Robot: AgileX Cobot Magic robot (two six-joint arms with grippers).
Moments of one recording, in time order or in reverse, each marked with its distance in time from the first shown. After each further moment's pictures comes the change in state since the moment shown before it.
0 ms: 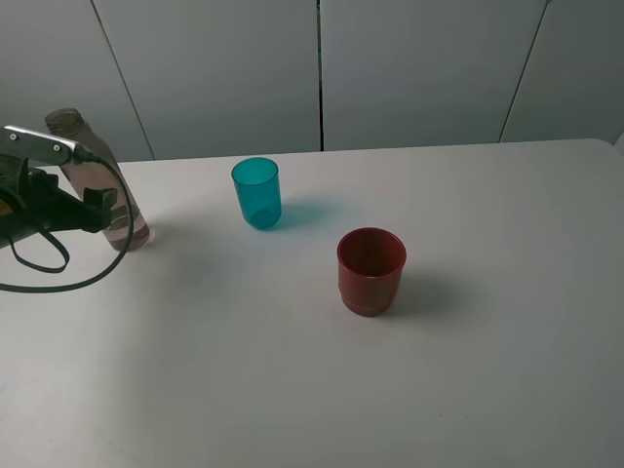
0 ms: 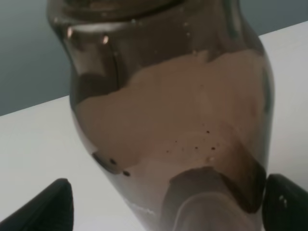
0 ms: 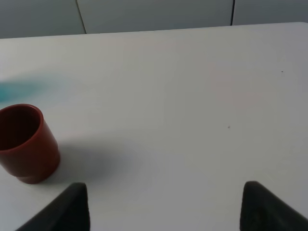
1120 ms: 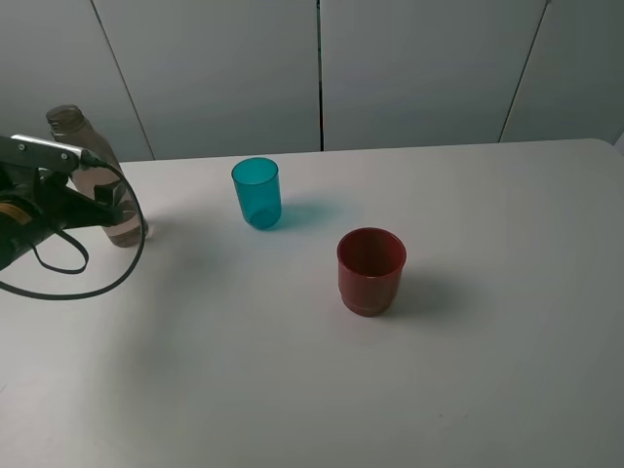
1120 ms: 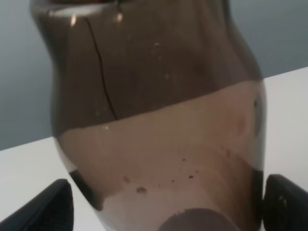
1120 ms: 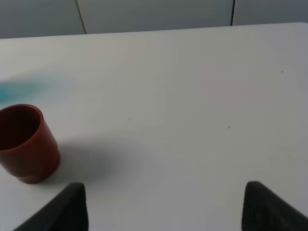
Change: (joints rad) left arm 0.000 0.165 -0.026 -0.004 -0.292 -0.013; right arm 0.000 0.000 0.000 0.000 0.000 0.000
